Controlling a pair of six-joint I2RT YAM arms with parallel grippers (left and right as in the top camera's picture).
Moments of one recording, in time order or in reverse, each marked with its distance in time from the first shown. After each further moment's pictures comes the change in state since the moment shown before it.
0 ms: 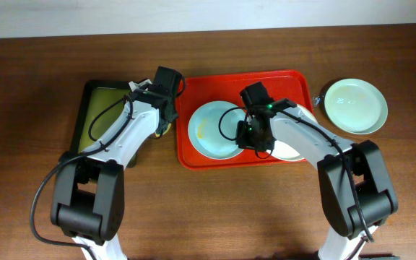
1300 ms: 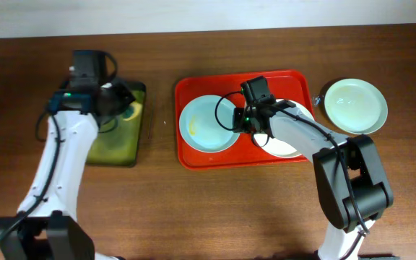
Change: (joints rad) left arm 0.291 -0.288 0.023 -0.062 0.371 0.199; right arm -0.021 0.044 -0.014 0.315 0.042 -0.116
